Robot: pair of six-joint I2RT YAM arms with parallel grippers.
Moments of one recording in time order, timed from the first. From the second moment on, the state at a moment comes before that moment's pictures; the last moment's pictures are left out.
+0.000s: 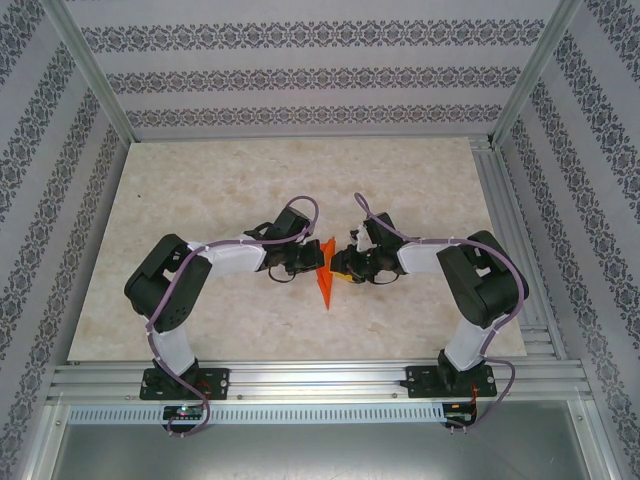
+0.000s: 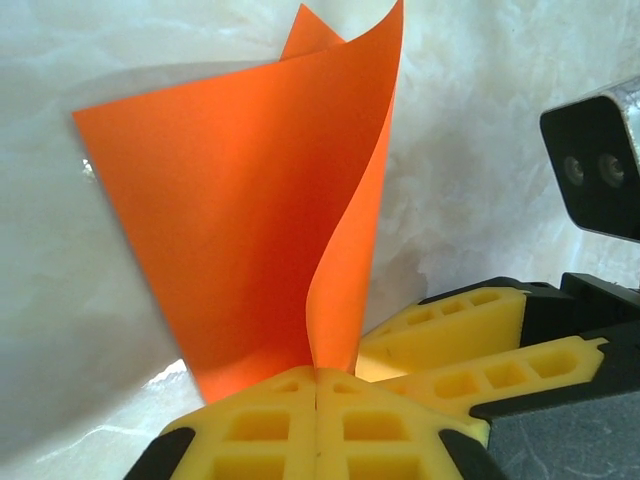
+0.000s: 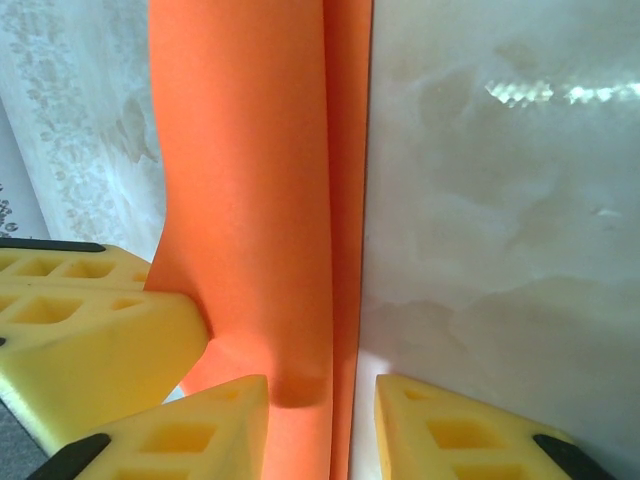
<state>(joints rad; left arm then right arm) -0.65 1.81 1.00 -0.13 0.37 -0.85 0.47 1.76 0.77 -0.01 -0.67 0.76</state>
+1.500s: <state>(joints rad) -0.64 1.89 1.00 -0.08 0.38 -0.84 0.51 1.63 0.77 -0.07 -0.67 0.72</state>
